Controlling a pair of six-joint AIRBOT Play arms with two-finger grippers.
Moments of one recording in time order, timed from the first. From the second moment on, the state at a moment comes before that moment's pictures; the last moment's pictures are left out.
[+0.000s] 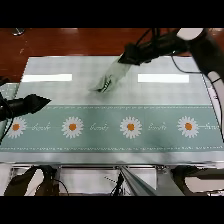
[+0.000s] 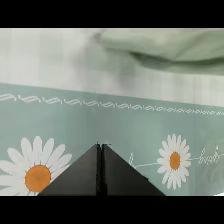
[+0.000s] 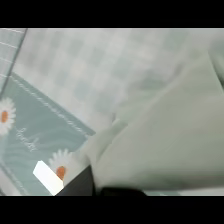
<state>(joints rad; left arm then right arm) 0.35 -0.72 0.66 0.73 -1.15 -1.20 0.27 -1.56 1.81 -0.89 1.22 1.48</state>
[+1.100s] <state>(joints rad) 0.34 -0.72 0.55 0.71 -1.09 -1.20 -0.65 -1.15 1.64 -1.18 1.81 1.61</state>
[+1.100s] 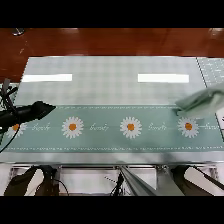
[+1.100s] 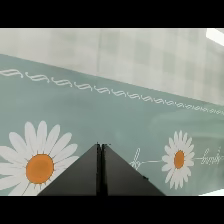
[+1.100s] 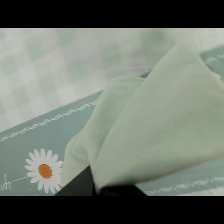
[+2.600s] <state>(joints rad) -0.13 -1.14 1.28 1.00 -1.14 -1.36 0.01 -1.07 1.03 -1.24 1.00 1.61</state>
